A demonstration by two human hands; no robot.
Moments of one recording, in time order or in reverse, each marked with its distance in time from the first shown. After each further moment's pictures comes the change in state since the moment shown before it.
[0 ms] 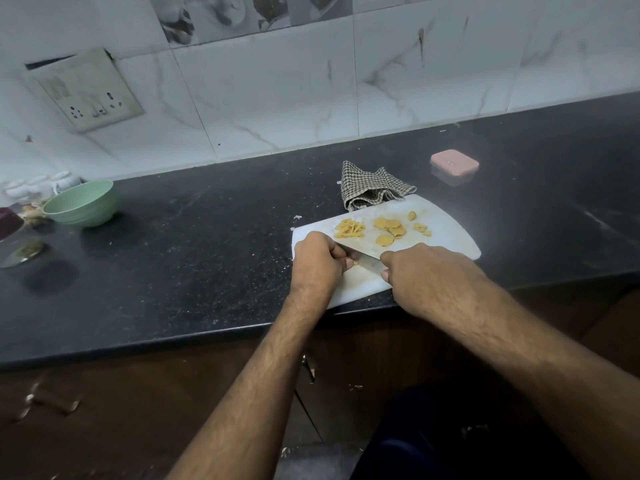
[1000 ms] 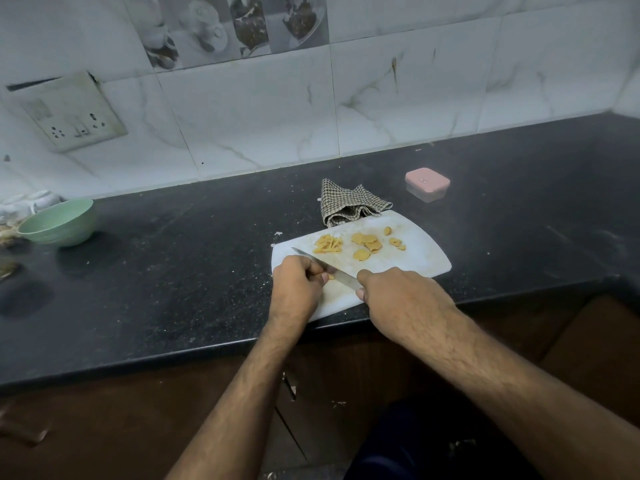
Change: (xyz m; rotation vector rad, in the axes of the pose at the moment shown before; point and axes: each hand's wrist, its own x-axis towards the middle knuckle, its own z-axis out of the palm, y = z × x) left_hand -0.012 -0.002 0.009 -0.059 0.076 0.044; right_hand -0.002 0.013 0.026 0.040 0.164 -0.096
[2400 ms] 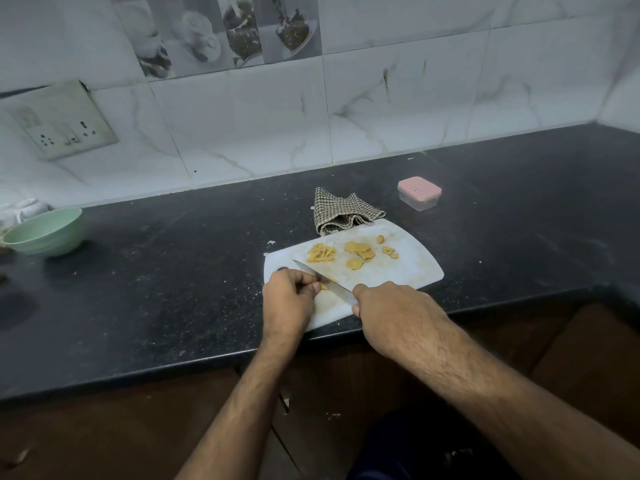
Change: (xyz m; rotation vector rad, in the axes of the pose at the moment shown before) left_hand -0.003 -0.009 0.007 -0.104 0.084 -0.046; right_hand -0.003 -0.007 -0.004 0.019 -0.101 0.067
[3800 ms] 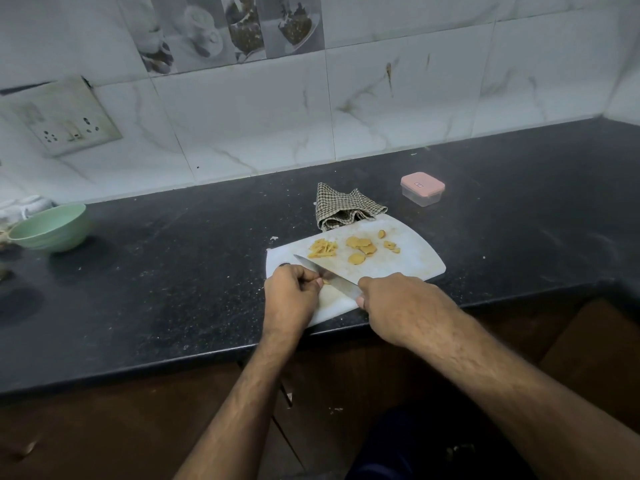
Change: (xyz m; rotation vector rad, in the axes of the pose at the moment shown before) left_hand -0.003 0.003 -0.006 0.053 -0.001 0.027; right_hand -0.003 0.007 -0.006 0.034 0.028 -0.026
